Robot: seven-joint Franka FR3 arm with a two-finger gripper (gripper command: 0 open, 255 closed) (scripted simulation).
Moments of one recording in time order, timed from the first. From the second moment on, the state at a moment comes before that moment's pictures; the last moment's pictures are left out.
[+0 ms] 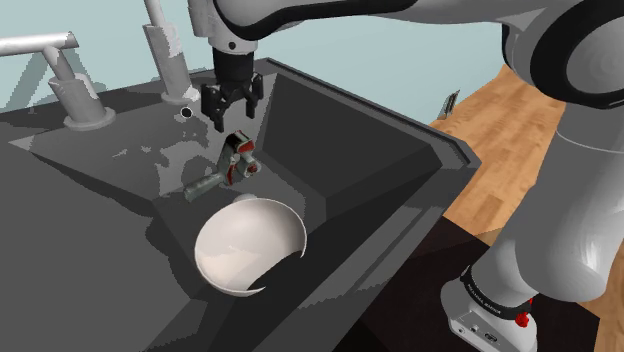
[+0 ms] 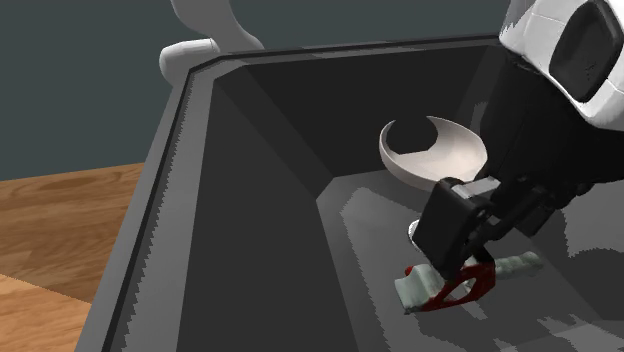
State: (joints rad) arm 0.22 0.26 0.28 -1.49 -0.03 1.86 0.24
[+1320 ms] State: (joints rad) arm 0.23 0.29 0.28 -1.54 -0.04 1.94 0.25
